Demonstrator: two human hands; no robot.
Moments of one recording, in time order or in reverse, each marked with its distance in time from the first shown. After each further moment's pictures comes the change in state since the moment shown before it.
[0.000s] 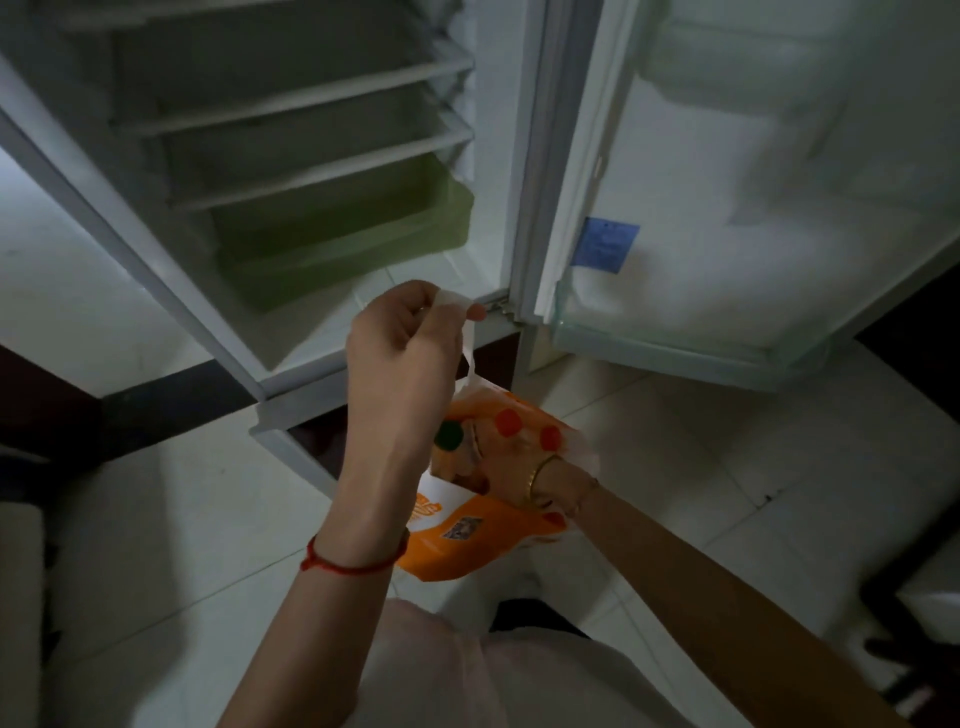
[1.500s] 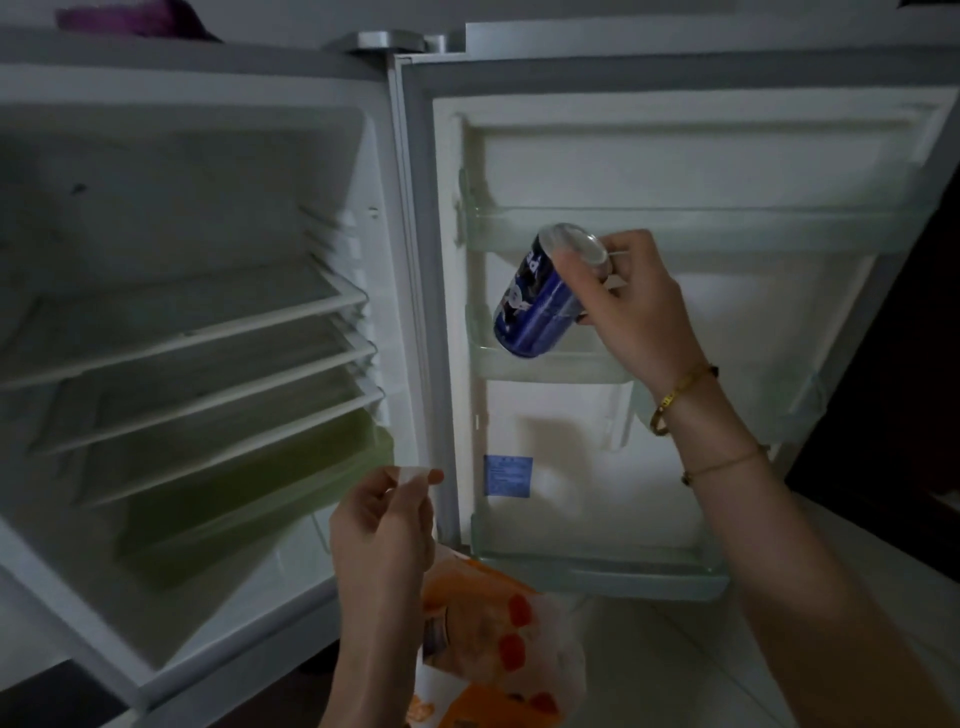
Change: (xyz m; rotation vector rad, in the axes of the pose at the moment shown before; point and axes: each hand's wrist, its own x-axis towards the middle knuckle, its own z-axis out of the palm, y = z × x) left_hand 0.045 0.045 0.107 -0.225 0.112 -0.020; right_hand -0.130 0.013 -0.372 0.524 1.400 -0.183
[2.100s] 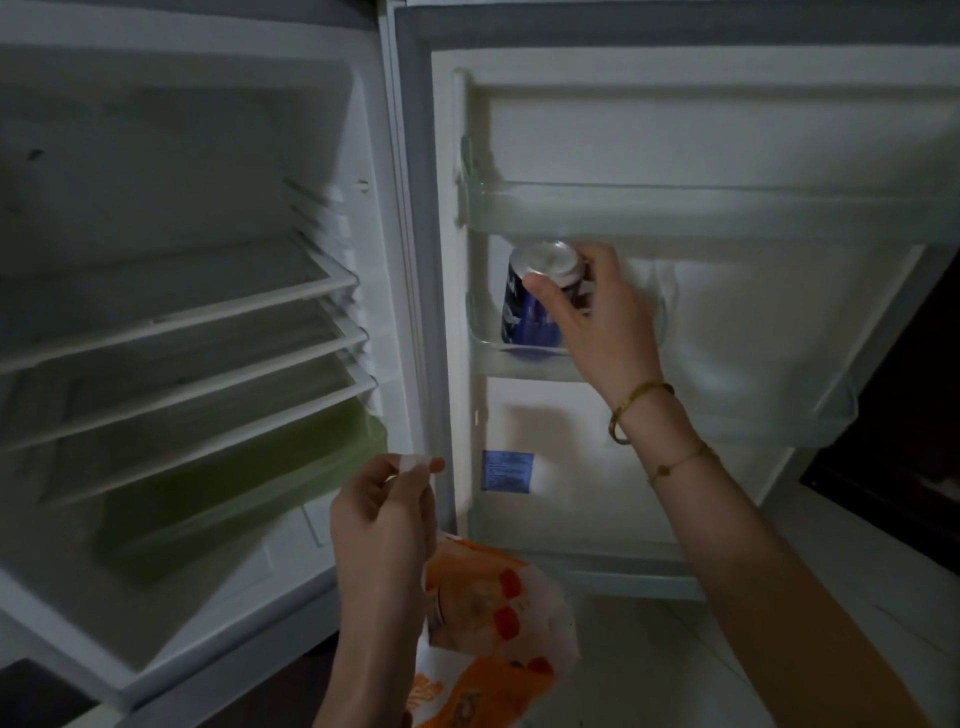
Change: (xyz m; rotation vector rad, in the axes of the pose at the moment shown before) left_hand 0.029 -0.009 0.011 -0.029 -0.037 -0.043; right_hand 0.017 0.050 0.043 -0.196 0.004 -0.046
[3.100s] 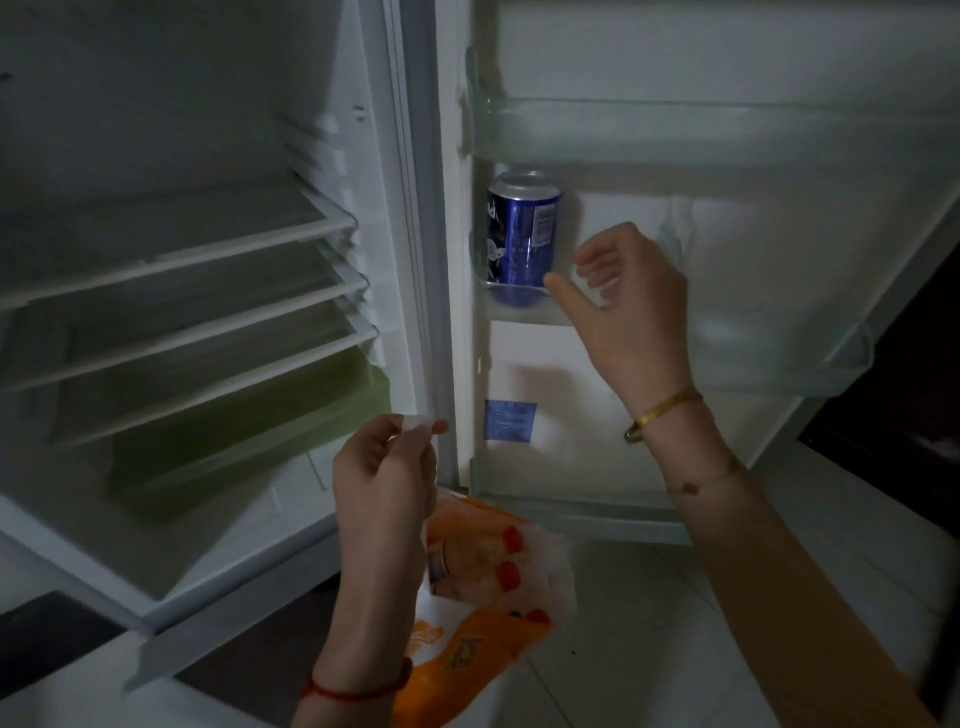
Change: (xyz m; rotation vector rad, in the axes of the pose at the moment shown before) left_hand -0.003 -0.011 -0.007 0.029 -0.014 -0.027; right_hand -0.042 0.002 -0.010 -0.087 0.052 -0.037
